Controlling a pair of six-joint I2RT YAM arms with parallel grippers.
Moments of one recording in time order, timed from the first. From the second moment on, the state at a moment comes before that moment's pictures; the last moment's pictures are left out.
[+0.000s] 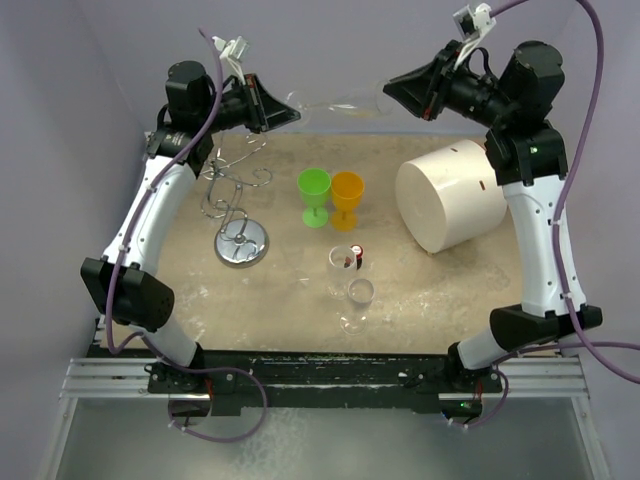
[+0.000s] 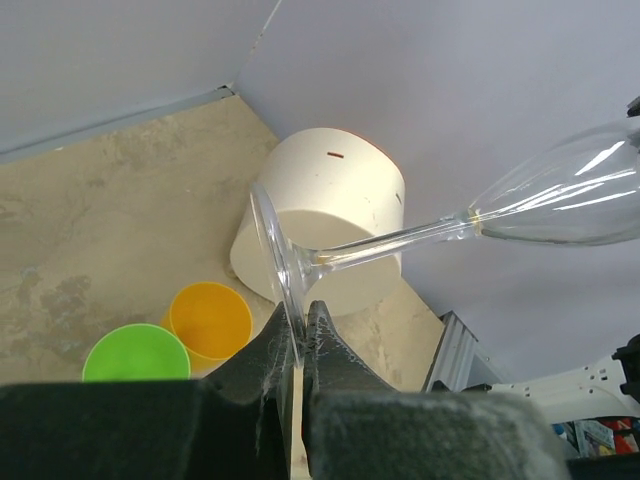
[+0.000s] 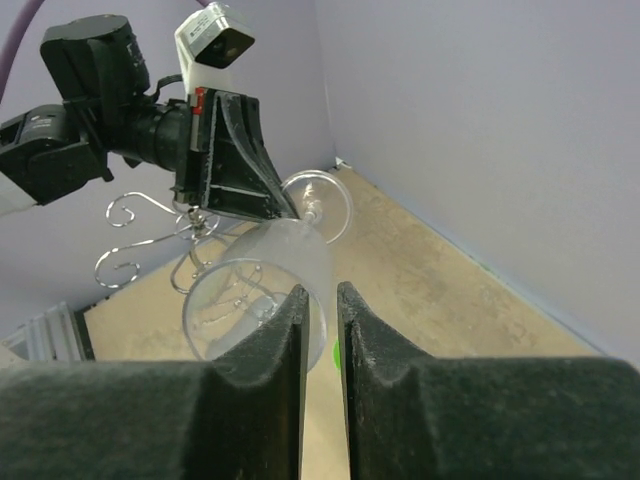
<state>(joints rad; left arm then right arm) -0.24 1.66 1.82 -0.22 0.80 -0.57 0.20 1.53 2.08 -0.46 -0.73 0.19</state>
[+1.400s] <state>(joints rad) 0.02 1.46 2.18 -0.62 -0.39 0.53 0.20 1.43 1.93 -0.75 -0.33 -0.31</state>
